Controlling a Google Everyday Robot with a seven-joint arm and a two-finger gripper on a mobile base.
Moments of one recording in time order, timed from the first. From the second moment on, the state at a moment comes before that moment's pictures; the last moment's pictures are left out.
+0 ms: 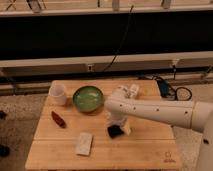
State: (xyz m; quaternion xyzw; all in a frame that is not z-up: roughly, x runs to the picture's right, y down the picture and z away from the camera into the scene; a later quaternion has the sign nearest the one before) arm 0.078 0.216 0.803 -0.32 -0.13 -0.40 0.85
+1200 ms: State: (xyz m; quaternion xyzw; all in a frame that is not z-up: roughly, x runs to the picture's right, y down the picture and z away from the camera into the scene) arm 0.104 0.233 0.819 -0.31 -0.14 -0.34 0.88
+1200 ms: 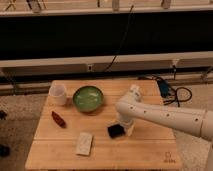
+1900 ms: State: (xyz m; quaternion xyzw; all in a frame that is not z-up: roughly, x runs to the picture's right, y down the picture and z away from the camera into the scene) arm 0.113 0.229 0.816 -0.32 -0.18 -0.32 0.87
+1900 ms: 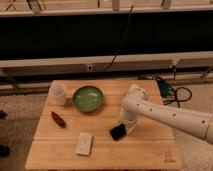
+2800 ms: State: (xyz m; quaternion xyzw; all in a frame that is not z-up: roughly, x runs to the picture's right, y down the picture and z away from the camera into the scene) arm 0.097 0.215 0.799 -0.30 -0.15 -0.38 0.86
